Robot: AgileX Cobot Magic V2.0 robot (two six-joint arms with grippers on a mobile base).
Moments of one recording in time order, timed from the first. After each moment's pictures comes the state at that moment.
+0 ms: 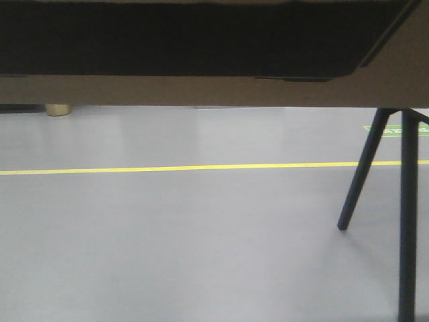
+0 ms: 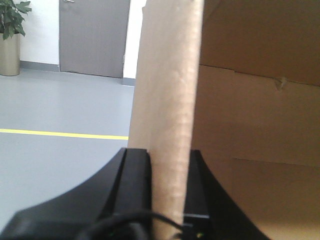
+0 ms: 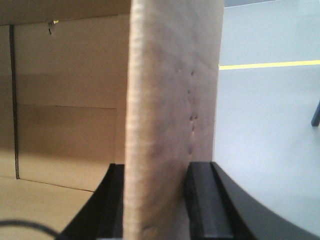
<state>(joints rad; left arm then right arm) -0.29 0.28 -0.87 0.16 0.65 -0.30 0.08 0.47 -1.09 0.27 0.98 0.10</state>
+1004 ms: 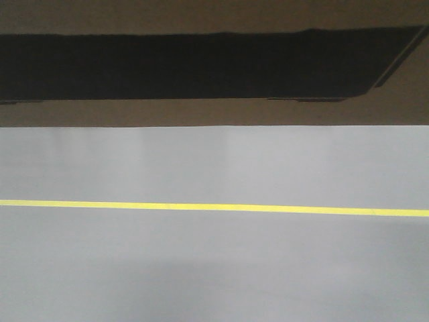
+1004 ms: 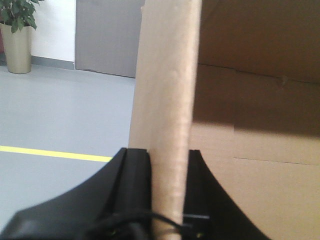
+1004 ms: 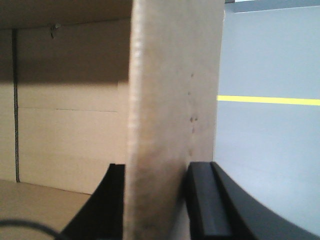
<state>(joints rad) -0.29 0.28 -0.83 0.15 0.64 -0.31 0.08 0.47 -1.08 0.25 0.99 0.10</state>
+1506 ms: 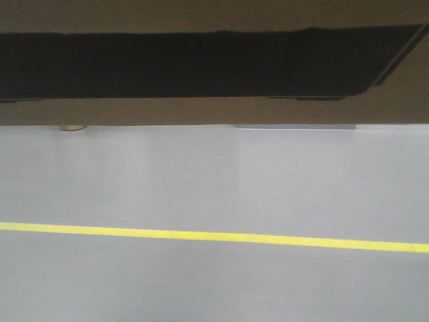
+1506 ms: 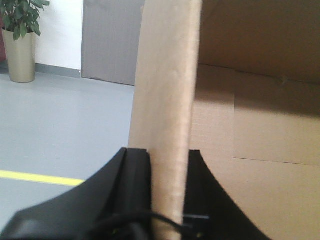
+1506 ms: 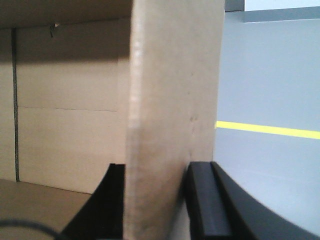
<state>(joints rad) -0.29 0.28 -0.83 0.15 0.63 -0.31 0.08 0.47 -1.08 0.25 0.99 0.10</state>
